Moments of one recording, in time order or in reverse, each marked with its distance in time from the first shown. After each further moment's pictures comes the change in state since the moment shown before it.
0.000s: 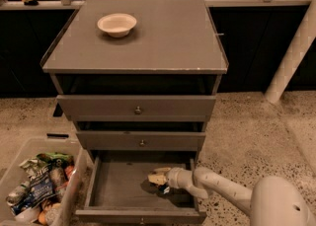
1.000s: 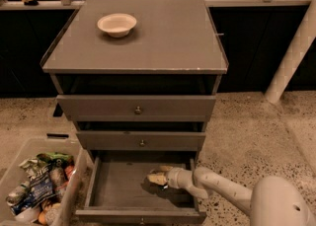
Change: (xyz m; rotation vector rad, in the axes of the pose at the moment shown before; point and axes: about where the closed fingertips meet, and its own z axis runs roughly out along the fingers) arm 0.000 0.000 0.000 0.000 0.000 0.000
